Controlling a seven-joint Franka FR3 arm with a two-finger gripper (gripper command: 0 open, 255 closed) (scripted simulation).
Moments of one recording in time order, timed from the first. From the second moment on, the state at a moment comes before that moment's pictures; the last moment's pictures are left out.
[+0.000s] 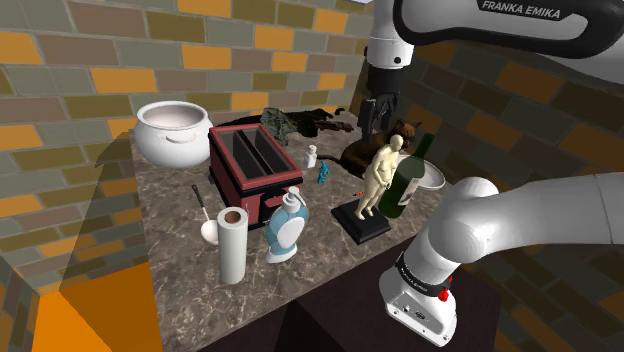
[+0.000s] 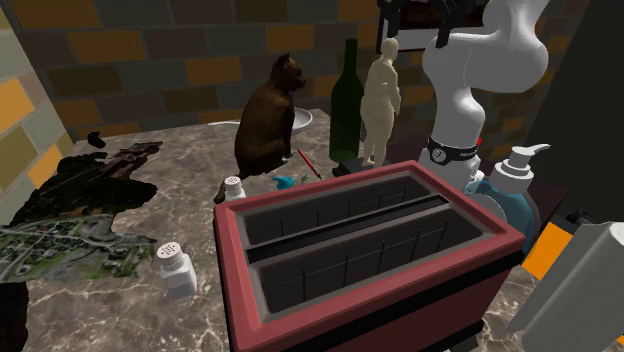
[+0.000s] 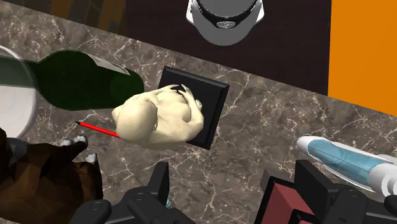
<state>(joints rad) 0.01 -0.80 0.04 -2.44 -0.05 1.46 0.01</state>
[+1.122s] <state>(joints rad) -0.06 -0.23 -0.10 -2.24 -0.09 1.77 -0.09</state>
